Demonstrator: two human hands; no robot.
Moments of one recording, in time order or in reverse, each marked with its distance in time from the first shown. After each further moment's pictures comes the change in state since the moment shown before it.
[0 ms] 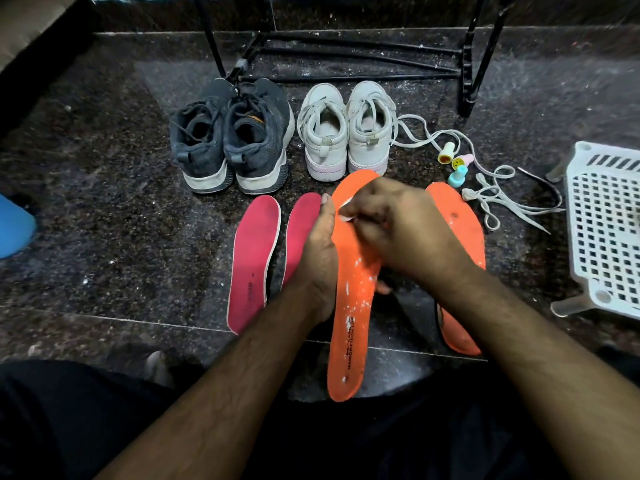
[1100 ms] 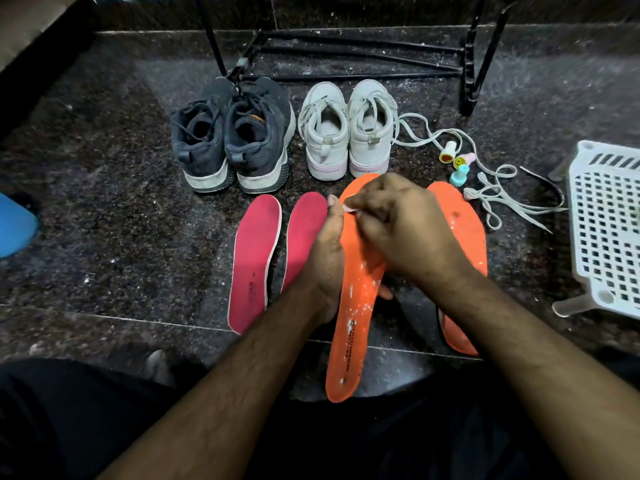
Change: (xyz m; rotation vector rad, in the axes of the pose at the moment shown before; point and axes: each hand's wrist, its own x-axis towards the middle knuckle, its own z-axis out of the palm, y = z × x) left_hand 0.003 -0.002 0.003 0.020 -0.057 -0.043; right_hand 0.000 0.000 0.004 -0.002 0.070 0.096
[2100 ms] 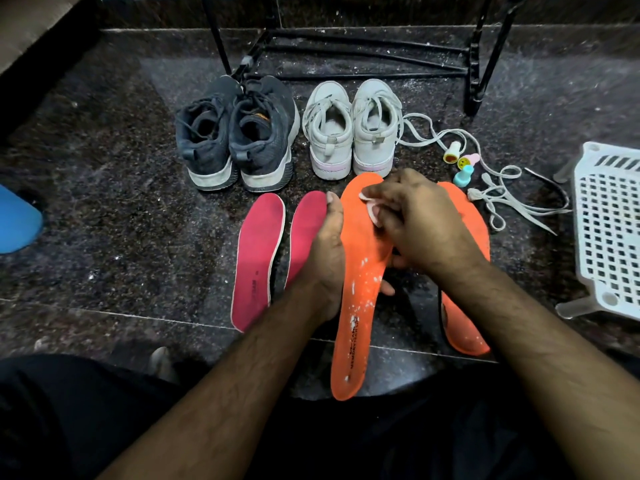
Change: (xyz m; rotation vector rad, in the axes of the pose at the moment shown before) left_hand -0.008 0.005 0.003 0.016 0.002 0.024; right_hand 0.005 0.013 -0.005 -0.043 -0.045 0.090
